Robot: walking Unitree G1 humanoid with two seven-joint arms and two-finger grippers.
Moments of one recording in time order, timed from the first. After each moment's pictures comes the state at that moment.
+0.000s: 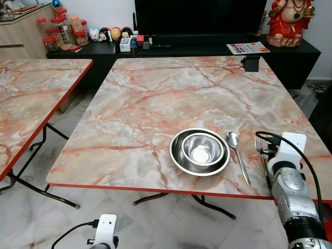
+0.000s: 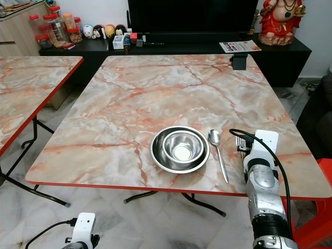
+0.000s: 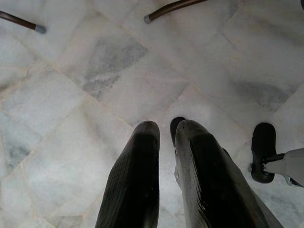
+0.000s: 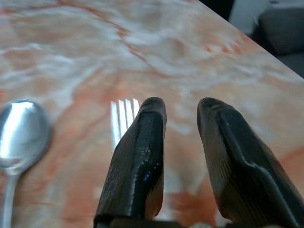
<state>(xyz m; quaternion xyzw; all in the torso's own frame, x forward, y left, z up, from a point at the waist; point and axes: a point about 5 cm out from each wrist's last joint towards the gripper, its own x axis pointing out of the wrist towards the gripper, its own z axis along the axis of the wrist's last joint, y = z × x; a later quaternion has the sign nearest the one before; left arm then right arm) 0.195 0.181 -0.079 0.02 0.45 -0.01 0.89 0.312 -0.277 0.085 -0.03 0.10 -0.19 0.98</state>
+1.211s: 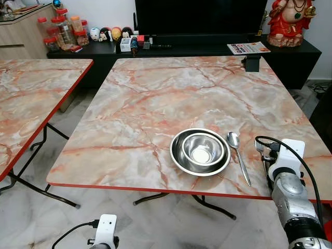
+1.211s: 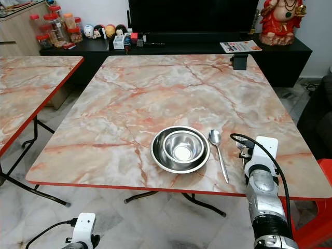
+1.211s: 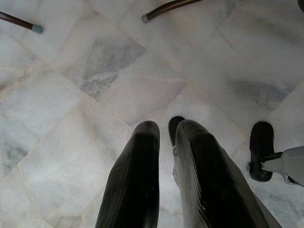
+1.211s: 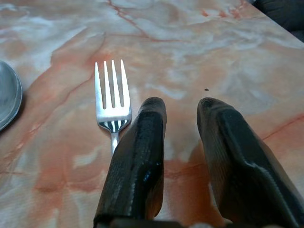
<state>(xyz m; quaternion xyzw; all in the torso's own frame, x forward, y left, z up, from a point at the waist) 0.195 0.180 -0.079 0.02 0.45 -0.01 0.89 0.309 -0.277 0.071 -0.04 0.15 -0.20 0.97</state>
